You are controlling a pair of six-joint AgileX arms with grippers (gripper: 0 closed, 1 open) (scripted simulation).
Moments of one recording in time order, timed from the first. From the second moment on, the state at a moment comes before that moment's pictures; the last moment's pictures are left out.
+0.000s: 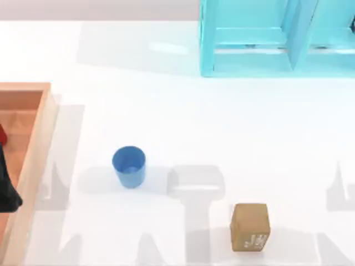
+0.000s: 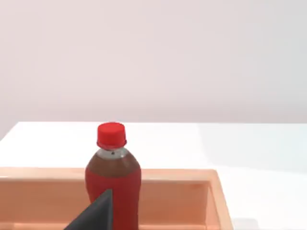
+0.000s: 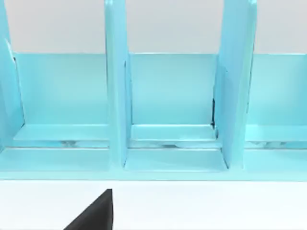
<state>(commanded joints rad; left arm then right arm) 0.00 0.00 0.00 0.00 0.00 0.00 0.00 0.00 0.00 0.00 0.00 0.00</state>
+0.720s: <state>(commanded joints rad) -0.12 0.56 0.46 -0.34 -0.07 -0.34 0.00 0.00 0.00 0.00 0.00 0.00</state>
